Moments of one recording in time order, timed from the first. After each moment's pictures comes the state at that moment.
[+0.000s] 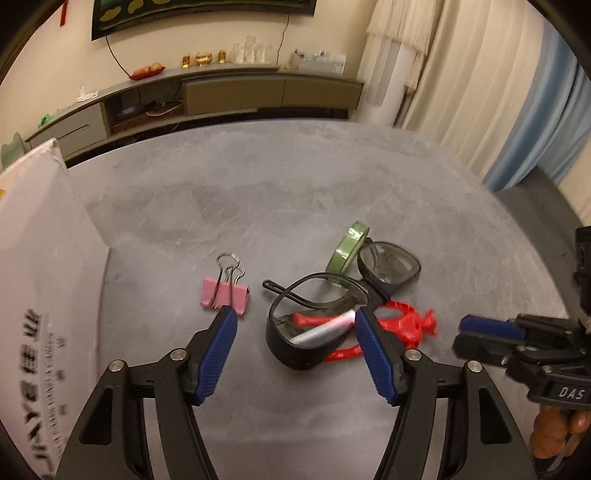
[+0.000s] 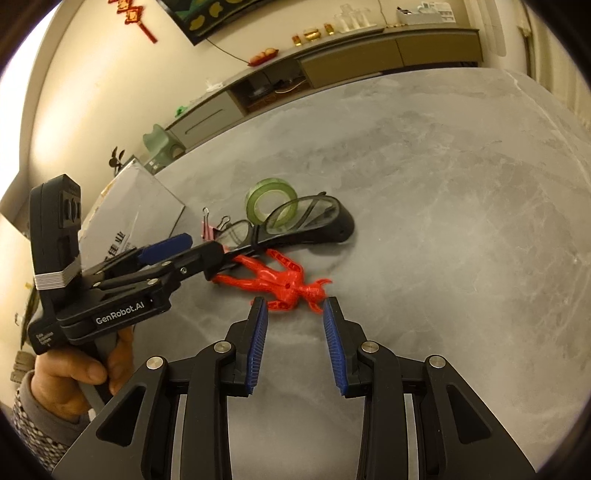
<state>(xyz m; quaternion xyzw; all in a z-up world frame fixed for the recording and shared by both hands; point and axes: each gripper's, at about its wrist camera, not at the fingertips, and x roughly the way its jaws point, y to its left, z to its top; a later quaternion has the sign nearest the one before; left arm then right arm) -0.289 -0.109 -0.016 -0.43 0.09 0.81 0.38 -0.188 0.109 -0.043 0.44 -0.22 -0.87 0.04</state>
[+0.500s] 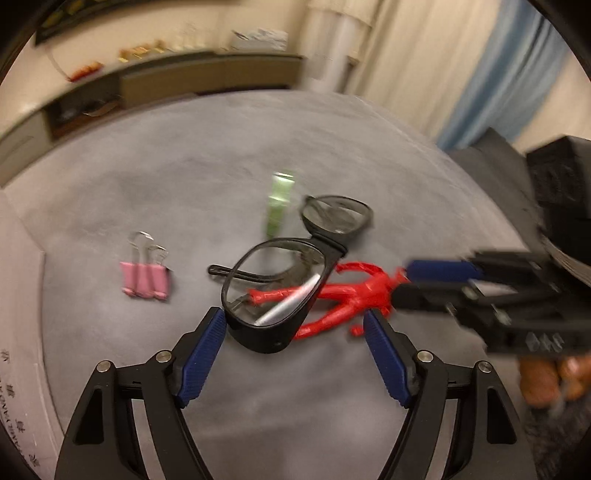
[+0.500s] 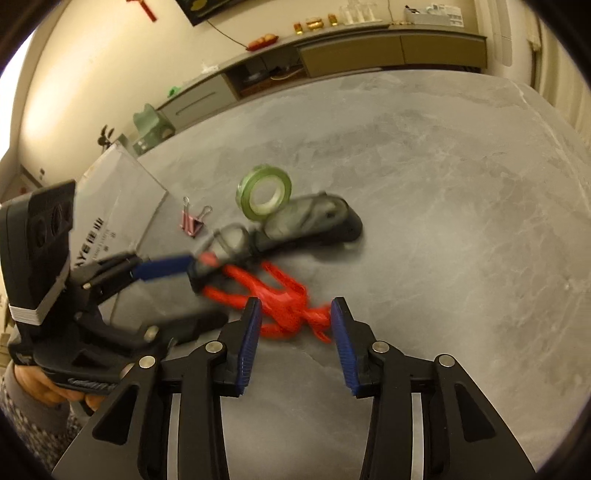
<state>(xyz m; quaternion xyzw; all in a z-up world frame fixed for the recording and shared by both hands) -0.270 -0.090 -0.026 -0.47 0.13 0.72 0.49 -0.198 0.113 -0.042 0.46 -0.19 -0.86 0.04</state>
